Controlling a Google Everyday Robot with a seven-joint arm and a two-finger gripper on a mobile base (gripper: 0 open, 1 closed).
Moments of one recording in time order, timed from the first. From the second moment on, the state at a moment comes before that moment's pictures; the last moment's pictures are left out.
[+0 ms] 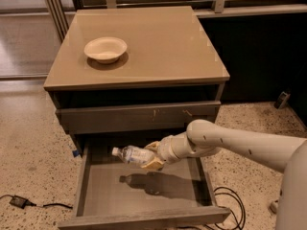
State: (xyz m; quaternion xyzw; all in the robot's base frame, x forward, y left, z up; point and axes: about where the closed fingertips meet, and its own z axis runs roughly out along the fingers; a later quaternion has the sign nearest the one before) arm 0.554 0.021 0.512 -0.60 0.68 0.28 0.32
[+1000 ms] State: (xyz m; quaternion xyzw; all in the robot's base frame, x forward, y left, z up) arm 0.549 -0.046 0.638 -0.60 0.69 0.22 0.32
